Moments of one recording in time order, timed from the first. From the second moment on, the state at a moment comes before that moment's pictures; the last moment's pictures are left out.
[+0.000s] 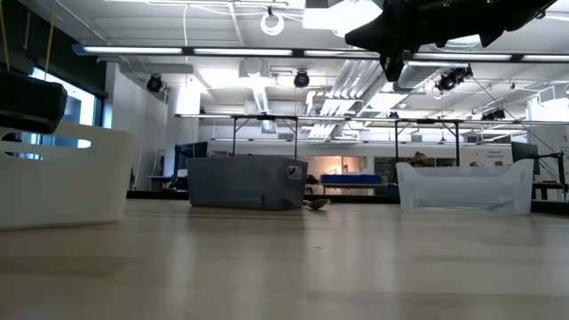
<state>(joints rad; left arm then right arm) -0.77 1.83 1.08 -0.64 0.07 0.03 -0.17 1.06 0.62 0.27 -0.18 0.29</state>
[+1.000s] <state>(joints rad) -0.77 1.82 1.08 -0.58 0.08 0.03 -0.17 1.06 0.62 0.23 -0.18 0.29</state>
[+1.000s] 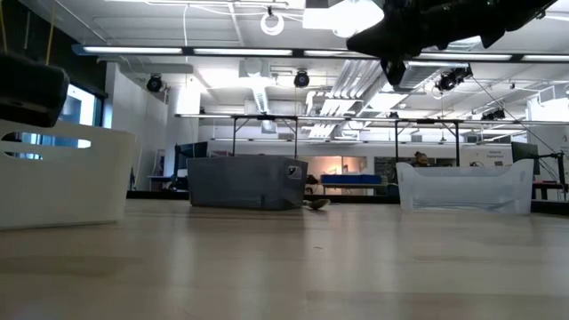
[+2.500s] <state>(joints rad) -0.81 1.81 1.13 -0.74 -0.04 0.04 -0.17 1.06 0.62 0.14 -0.26 0.38</state>
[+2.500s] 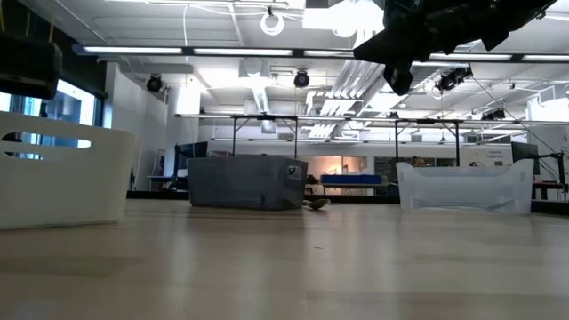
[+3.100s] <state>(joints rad) -0.80 1.81 1.13 -0.75 0.00 0.06 -0.17 1.06 0.62 0.13 -0.22 0.46</state>
